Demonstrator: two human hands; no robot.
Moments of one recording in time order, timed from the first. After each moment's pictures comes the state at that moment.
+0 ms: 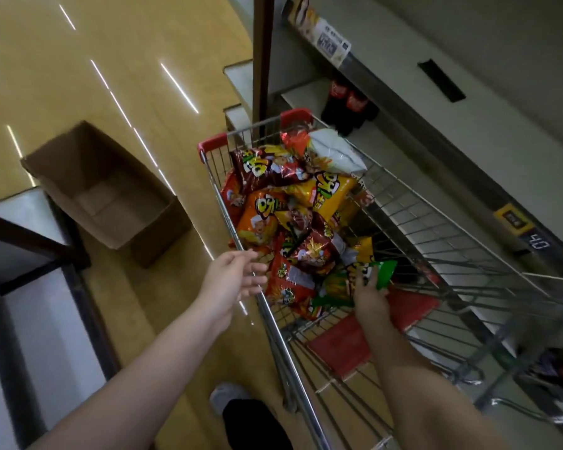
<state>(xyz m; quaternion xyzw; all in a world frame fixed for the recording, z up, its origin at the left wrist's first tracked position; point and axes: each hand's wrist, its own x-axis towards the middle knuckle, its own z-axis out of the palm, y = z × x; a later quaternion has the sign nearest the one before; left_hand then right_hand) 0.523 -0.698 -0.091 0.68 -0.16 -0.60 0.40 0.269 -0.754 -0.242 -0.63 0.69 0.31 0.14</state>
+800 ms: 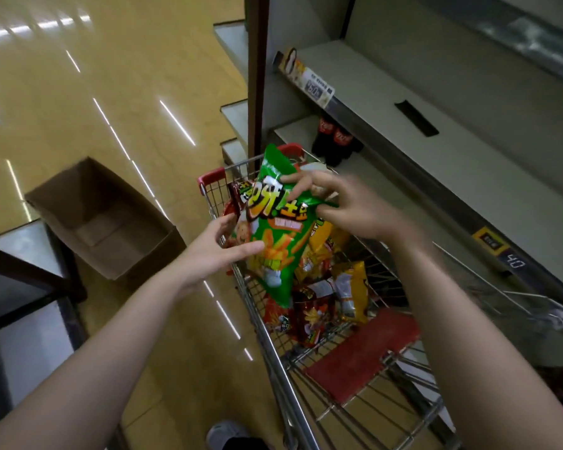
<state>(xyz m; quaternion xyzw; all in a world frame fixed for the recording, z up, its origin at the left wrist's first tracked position) 0.576 -0.744 -0.058 0.64 -0.43 -0.56 0.29 0.349 -0.835 0.007 -0.84 0.32 -0.16 0.41</state>
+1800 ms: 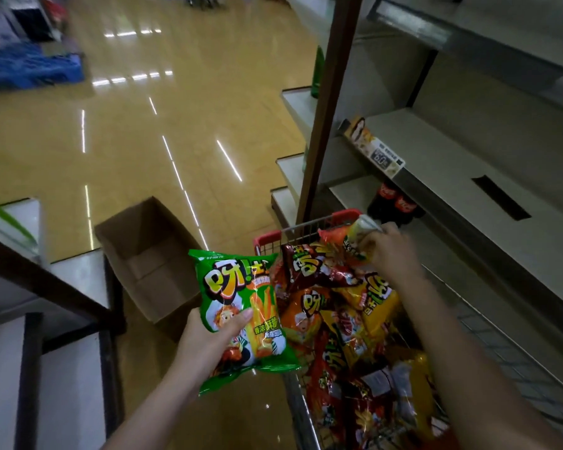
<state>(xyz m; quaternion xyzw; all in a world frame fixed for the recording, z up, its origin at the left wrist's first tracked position) 0.636 -0.734 -0.091 0.74 -0.20 -0.47 0.43 0.399 -0.963 -0.088 -0.80 0.59 -0.01 0.06</state>
